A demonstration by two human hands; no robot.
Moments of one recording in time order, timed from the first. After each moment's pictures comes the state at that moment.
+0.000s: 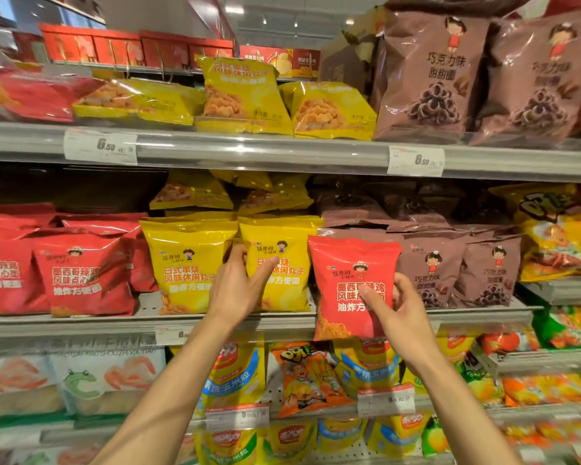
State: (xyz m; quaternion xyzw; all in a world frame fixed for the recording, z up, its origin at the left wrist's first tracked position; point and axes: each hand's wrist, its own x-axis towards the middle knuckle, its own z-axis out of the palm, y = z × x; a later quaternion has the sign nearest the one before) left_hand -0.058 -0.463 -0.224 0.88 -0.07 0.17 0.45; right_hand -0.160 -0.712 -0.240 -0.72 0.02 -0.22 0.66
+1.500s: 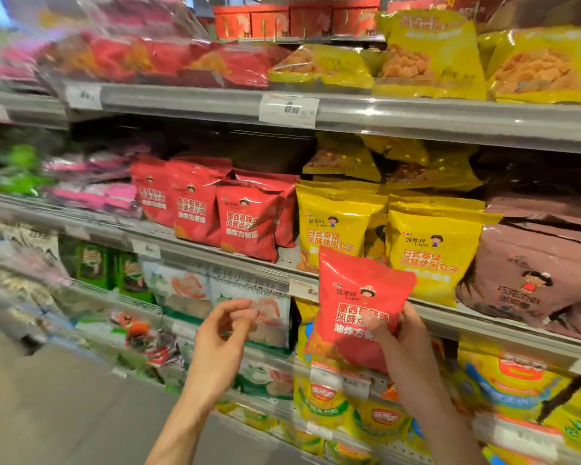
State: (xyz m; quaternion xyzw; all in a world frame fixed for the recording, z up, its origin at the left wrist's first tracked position) left_hand -0.216 -0.282 -0.291 0.74 0.12 0.19 0.63; right_hand -0.162 -0.541 -0.296 -0.69 -0.07 -0.05 0.72
